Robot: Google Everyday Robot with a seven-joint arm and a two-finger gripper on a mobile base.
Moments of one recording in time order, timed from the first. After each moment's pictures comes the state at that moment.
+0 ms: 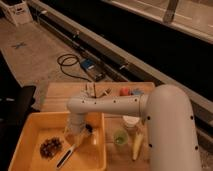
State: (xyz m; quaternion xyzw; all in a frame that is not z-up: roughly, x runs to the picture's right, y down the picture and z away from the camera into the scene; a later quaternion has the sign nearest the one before) arm -0.168 0.278 0.783 -0.40 -0.31 -0.33 0.80
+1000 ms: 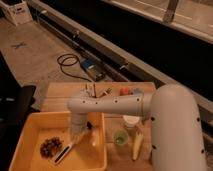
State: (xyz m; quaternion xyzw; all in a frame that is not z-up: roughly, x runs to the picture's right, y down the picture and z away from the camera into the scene) arm -0.166 0.260 0.764 -0.37 -0.31 -0.34 0.81
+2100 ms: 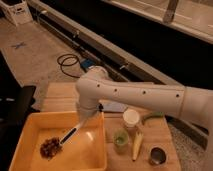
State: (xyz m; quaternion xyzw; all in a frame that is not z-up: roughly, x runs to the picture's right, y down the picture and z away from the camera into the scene) arm -0.080 0.147 0.673 -0.29 -0.25 -0.30 0.87
